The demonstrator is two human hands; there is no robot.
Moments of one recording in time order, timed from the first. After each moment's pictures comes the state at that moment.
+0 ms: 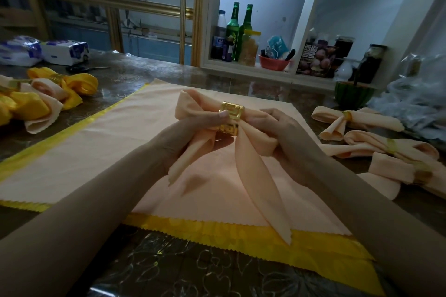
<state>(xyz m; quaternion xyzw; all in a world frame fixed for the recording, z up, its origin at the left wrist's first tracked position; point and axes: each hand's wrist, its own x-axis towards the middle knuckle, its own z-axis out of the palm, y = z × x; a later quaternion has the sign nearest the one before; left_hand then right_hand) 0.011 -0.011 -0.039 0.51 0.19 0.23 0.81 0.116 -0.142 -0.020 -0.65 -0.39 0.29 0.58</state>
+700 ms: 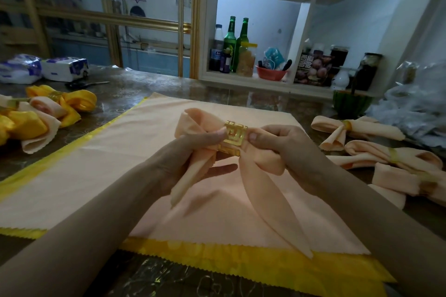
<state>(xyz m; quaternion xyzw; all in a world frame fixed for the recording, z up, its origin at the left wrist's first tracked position) -0.004 -0.015 -0.042 0.54 0.13 0.17 0.81 0.124 -0.145 -0.012 -0.69 -0.45 0.22 0.53</state>
